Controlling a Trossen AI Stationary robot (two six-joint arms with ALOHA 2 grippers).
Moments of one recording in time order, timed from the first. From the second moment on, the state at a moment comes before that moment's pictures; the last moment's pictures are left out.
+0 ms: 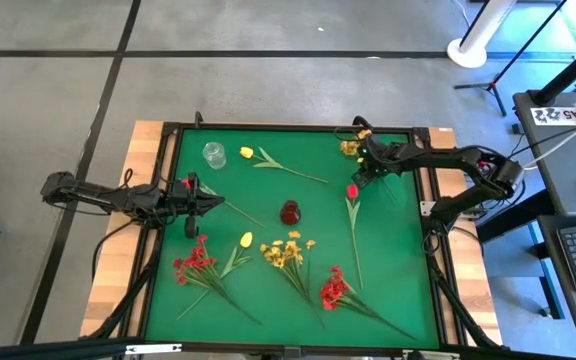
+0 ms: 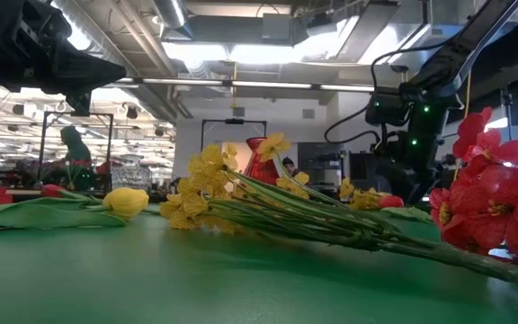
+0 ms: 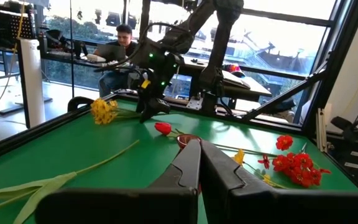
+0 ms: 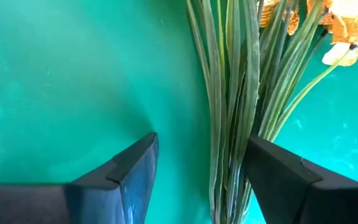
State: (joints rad) left arm -0.16 0.20 0.01 0.22 -0.35 -0.15; right arm -0.67 1.47 0.66 -0.40 0.18 0.20
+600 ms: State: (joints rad) left arm -0.16 0.20 0.01 0.22 -0.35 -0.15; right arm -0.67 1.37 0.74 -0.52 0.25 0.15
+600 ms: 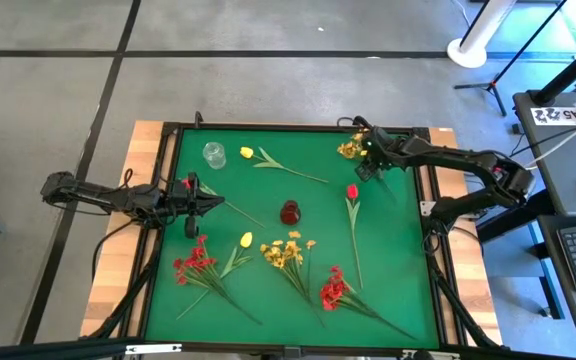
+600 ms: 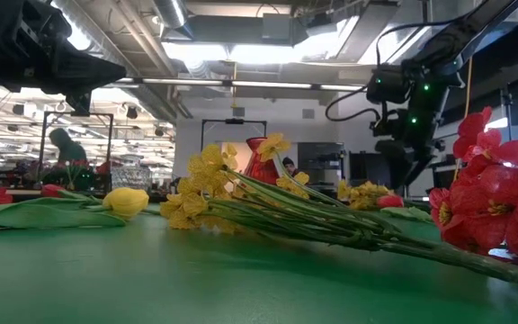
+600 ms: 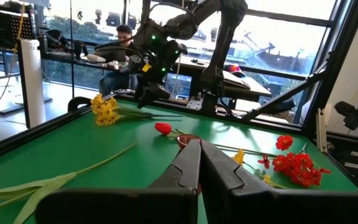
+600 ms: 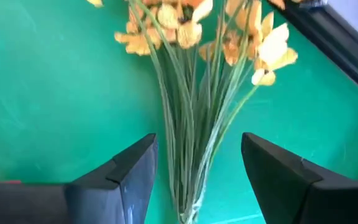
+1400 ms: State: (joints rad) left arm -0.16 0.20 0.01 0.22 -0.35 -0.15; right arm -0.67 1.50 0.68 -0.46 0.20 0.14
